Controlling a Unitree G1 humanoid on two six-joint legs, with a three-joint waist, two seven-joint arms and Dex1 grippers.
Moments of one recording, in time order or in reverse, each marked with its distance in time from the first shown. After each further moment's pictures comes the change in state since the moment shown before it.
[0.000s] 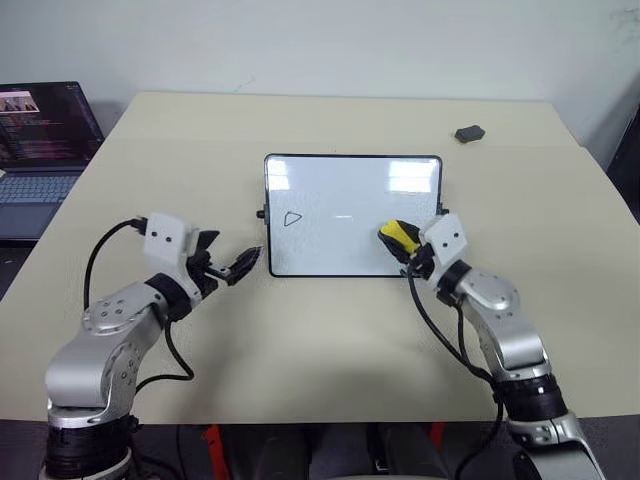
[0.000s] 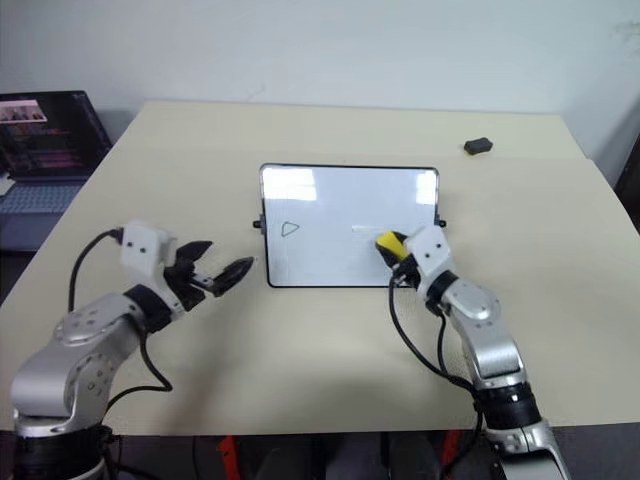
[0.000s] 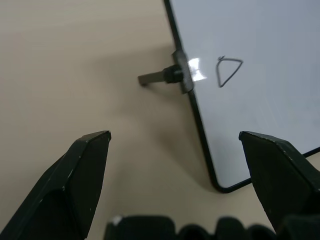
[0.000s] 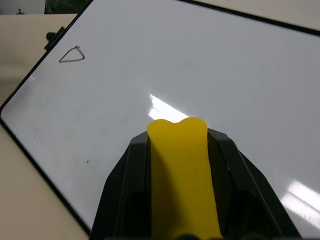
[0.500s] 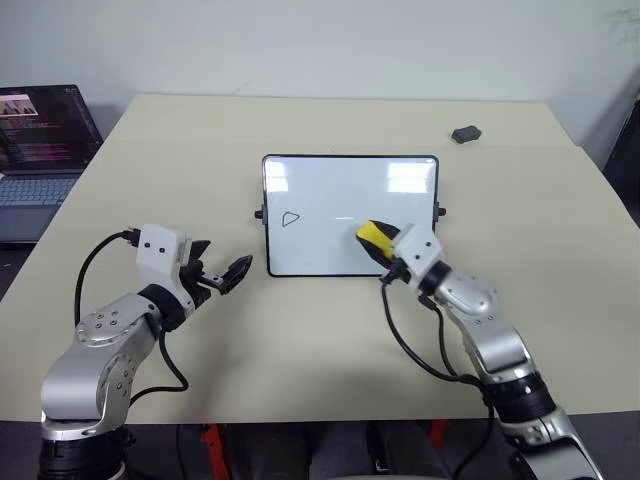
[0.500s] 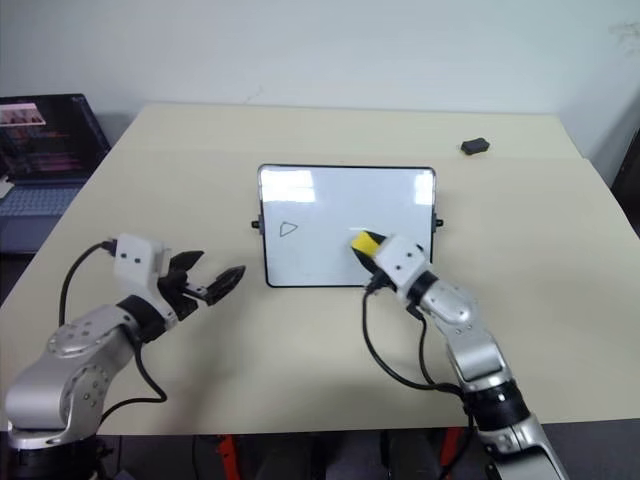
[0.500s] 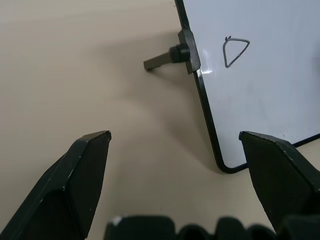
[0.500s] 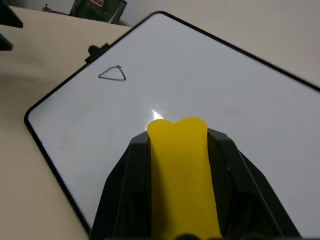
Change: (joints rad) left arm 0.049 0.022 0.000 -0.005 0.009 -0.022 -0.009; right arm -0.162 0.049 0.170 0.119 -0.168 -0.167 -0.042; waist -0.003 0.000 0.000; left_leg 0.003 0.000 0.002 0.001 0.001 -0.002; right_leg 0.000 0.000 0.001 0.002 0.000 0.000
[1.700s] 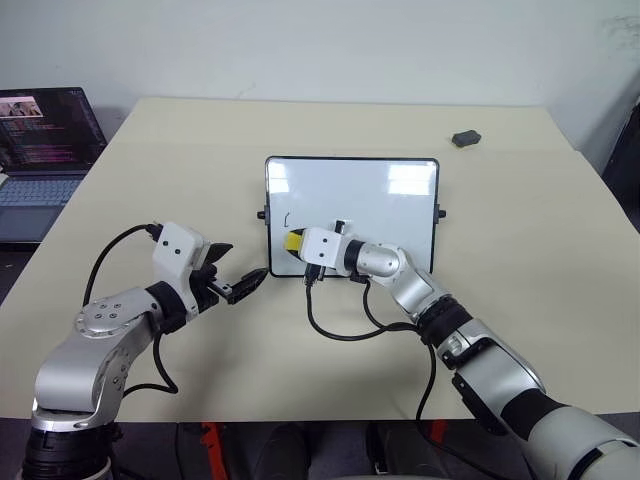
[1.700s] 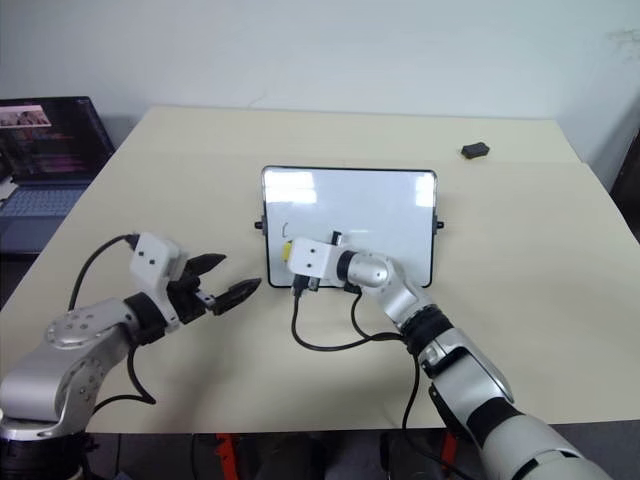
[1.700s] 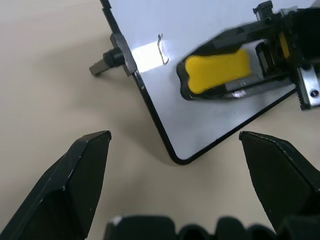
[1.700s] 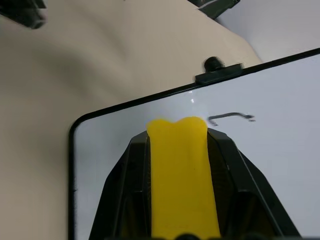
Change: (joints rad) left arm -0.030 0.092 -0.064 0.010 -0.009 -0.016 -0.176; right arm -0.425 0.161 0.153 0.716 -0.181 -0.289 0.036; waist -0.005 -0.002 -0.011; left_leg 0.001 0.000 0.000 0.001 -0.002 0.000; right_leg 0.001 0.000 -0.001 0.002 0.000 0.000
